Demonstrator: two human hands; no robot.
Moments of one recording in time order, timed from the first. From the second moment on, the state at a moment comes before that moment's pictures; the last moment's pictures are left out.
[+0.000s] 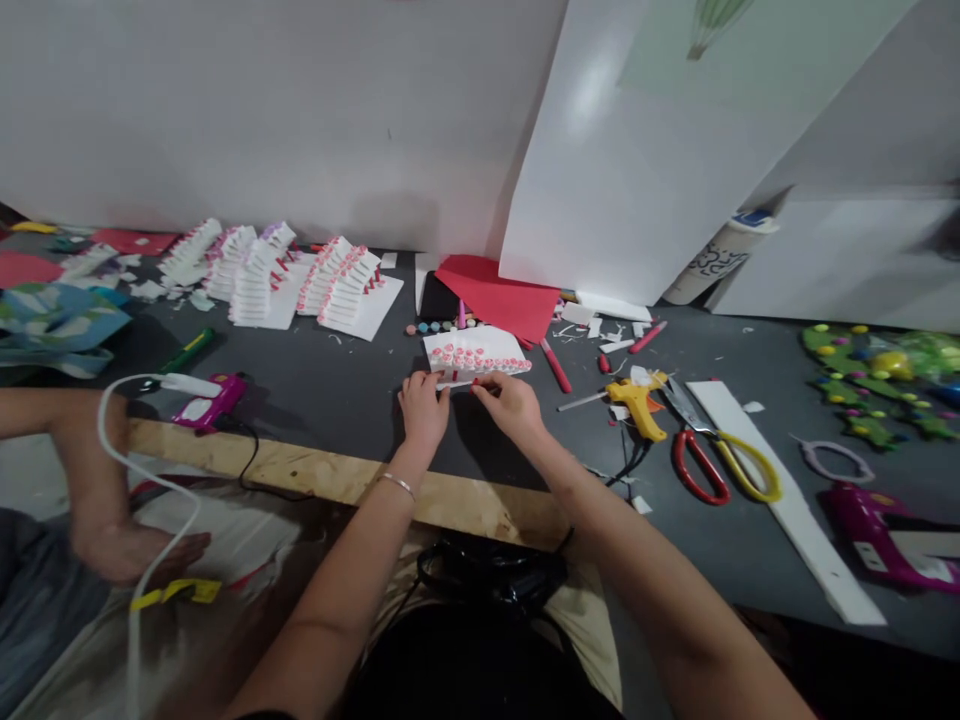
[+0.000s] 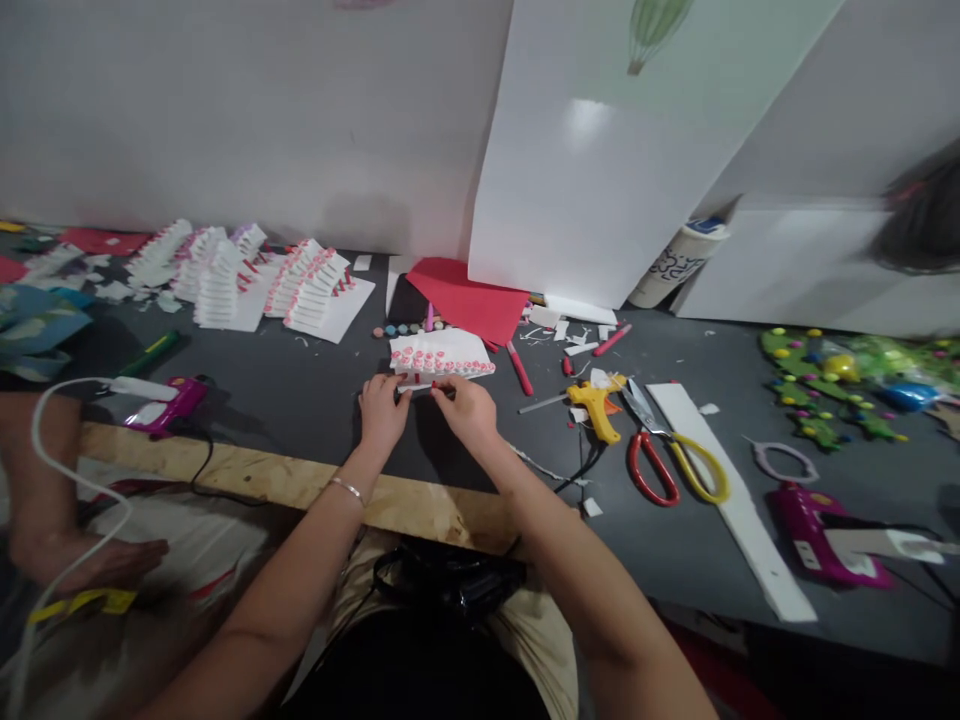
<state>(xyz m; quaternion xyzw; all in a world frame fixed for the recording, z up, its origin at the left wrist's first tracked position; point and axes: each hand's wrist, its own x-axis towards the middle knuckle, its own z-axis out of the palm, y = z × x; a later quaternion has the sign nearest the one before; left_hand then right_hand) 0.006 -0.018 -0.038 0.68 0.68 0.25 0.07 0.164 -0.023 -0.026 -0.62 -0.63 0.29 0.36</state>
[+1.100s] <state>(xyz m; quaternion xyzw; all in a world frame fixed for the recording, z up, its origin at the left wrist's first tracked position) 0.014 -0.020 -0.036 0.71 0.66 0.22 0.05 0.148 -0.019 -0.042 -0.68 -0.64 0.18 0.30</state>
